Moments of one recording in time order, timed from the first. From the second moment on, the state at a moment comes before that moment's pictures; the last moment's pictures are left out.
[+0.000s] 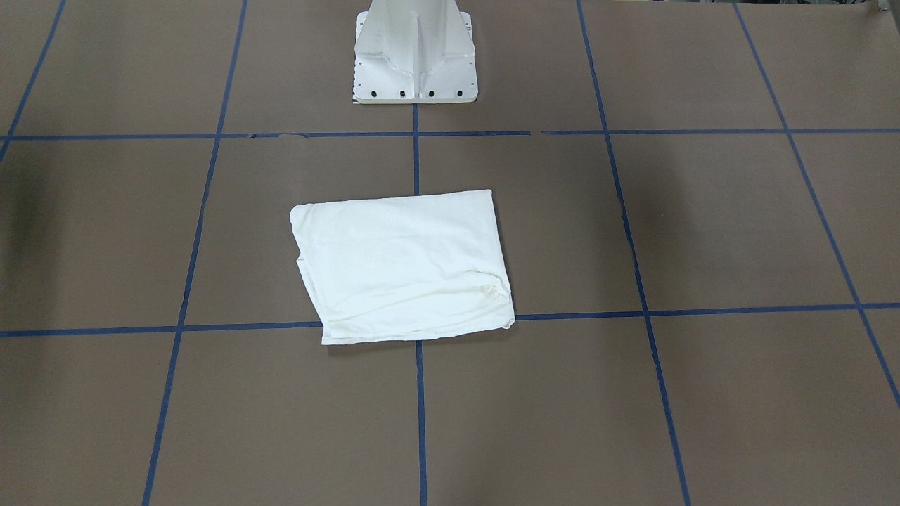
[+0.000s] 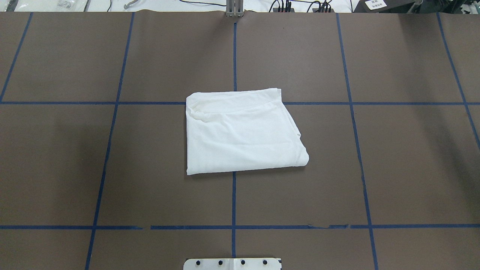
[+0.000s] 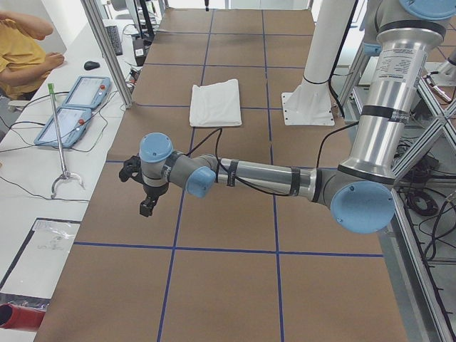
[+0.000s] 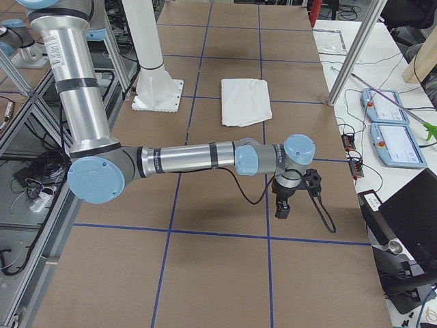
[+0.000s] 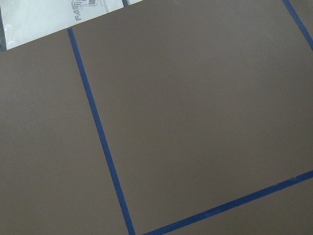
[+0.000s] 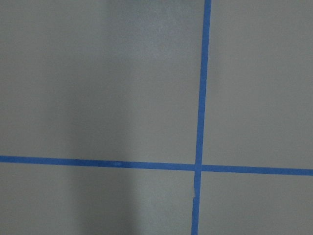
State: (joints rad) left arm -1.45 -1.77 -1.47 -1.92 -2.31 -0.11; right arm 1.48 -1.35 1.48 -1.61 2.31 0.09
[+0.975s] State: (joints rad) left arm -1.45 -1.79 -1.42 -1.78 -2.30 -0.14; right arm 1.43 -1.39 1.55 -1.61 2.32 0.22
